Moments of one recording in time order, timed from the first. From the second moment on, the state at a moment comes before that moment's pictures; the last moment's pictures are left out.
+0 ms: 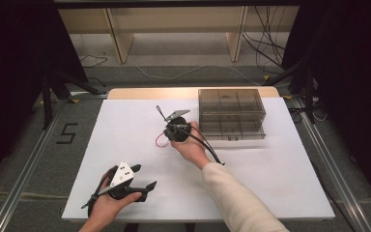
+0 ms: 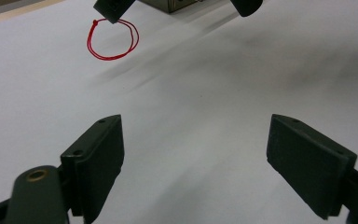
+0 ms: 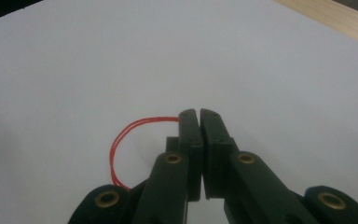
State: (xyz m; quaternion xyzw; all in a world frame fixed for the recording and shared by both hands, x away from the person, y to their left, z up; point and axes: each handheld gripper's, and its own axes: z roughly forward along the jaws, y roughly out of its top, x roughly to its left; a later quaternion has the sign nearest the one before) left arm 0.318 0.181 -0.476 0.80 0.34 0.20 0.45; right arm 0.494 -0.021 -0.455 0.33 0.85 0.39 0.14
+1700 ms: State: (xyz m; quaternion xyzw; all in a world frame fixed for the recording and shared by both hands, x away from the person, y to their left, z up) left arm 0.318 0.180 -0.476 0.80 0.34 0.20 0.45; right arm 0.486 -0.062 -0.429 0.34 0.83 0.40 0.16
